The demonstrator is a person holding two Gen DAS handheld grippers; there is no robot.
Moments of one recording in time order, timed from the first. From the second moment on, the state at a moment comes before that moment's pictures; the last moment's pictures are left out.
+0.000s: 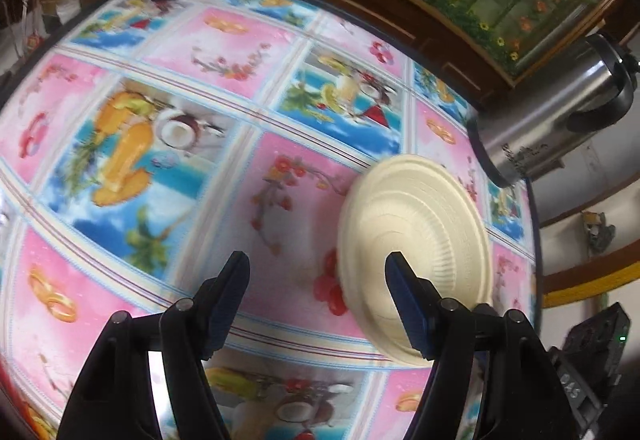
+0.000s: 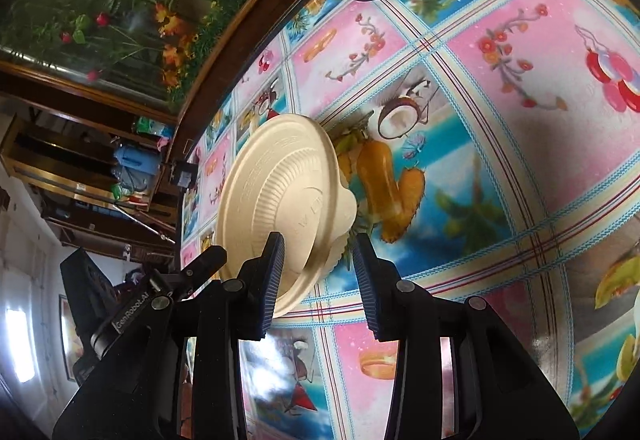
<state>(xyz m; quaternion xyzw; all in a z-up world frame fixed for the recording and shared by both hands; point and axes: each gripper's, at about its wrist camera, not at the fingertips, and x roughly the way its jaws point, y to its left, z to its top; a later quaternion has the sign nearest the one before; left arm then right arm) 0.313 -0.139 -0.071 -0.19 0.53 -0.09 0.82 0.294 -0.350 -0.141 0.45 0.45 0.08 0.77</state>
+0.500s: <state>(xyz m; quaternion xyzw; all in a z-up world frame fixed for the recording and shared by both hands) 0.314 -0.161 -0.079 -0.14 0.52 -0.10 0.83 0.292 -0.343 -0.148 0.44 0.43 0.07 0.78</state>
